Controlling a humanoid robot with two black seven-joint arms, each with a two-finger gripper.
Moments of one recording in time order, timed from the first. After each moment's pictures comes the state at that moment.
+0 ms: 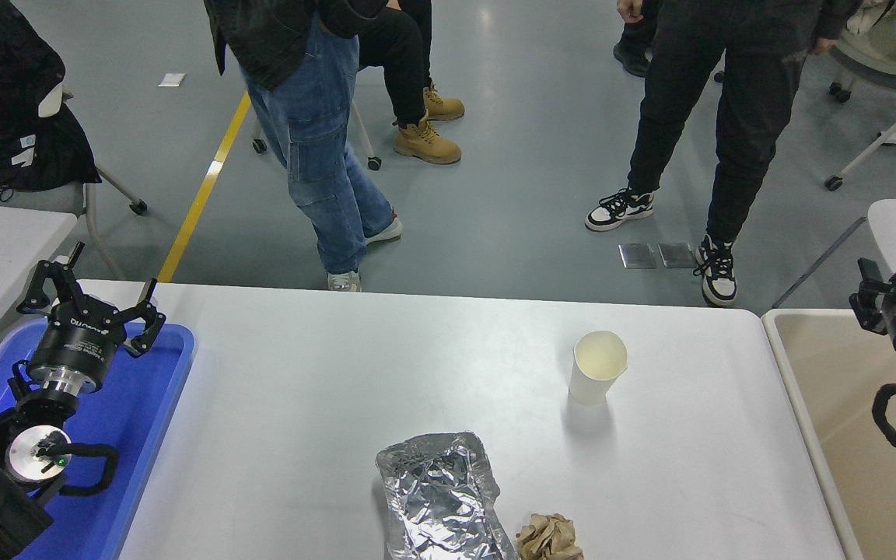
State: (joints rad) left arm -0.55 0.46 -0.62 -0.39 -0.23 -0.70 -0.58; right arm 0.52 -0.58 0.93 0.73 -0.26 -0.08 0.45
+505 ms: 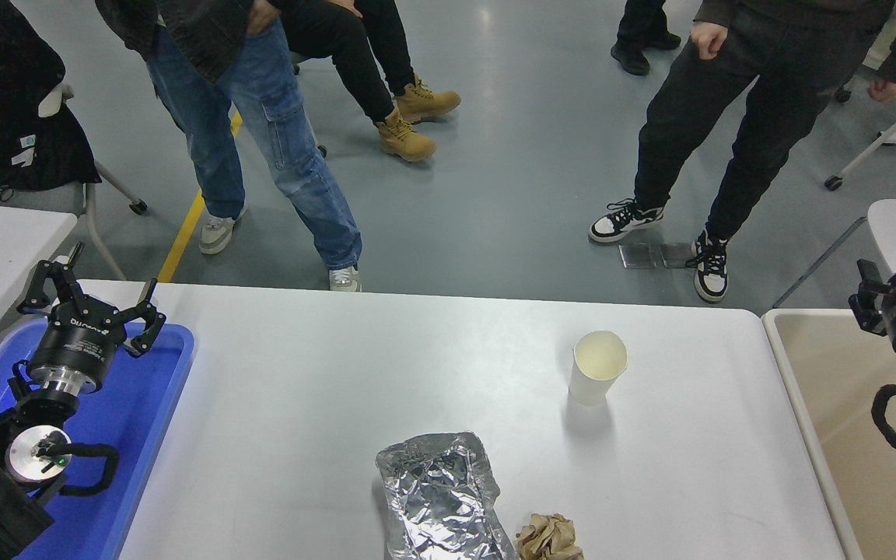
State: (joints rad) left arm -0.55 0.46 -0.62 -0.39 -0.23 -0.70 -0.58; right arm 0.51 -0.58 0.93 0.73 -0.26 -0.08 0.45
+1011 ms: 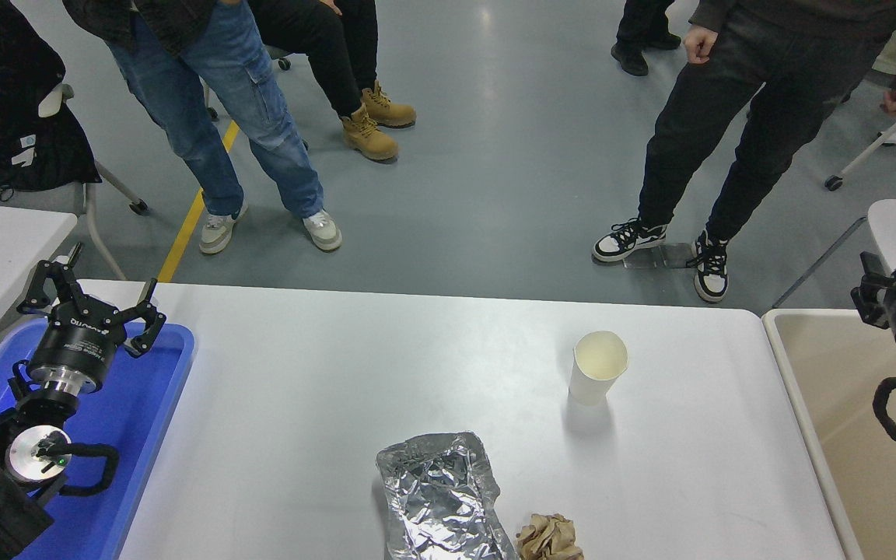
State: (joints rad) left arm -0.55 0.46 -0.62 -0.39 -0.23 -0.70 -0.58; right arm 0.53 -0.58 0.94 0.73 -0.22 -0.08 0.45
